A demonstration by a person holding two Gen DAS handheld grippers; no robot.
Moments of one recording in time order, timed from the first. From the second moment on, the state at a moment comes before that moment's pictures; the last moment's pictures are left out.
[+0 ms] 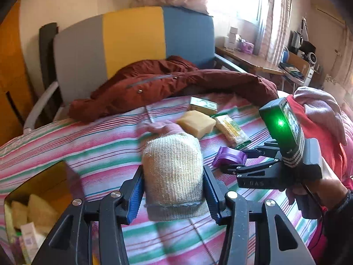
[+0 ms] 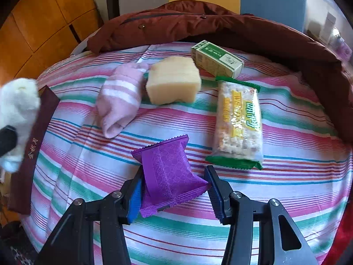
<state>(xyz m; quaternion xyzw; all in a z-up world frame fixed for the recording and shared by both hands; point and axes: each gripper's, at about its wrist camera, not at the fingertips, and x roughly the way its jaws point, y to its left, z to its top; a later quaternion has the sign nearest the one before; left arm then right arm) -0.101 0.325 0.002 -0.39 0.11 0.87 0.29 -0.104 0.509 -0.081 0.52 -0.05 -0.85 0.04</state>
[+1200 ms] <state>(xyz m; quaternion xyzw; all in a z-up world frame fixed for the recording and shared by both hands) -0.058 0.151 0.008 -0.38 0.04 0.90 0.19 -0.048 0.429 -0.067 0.49 -0.16 -0.85 0.06</state>
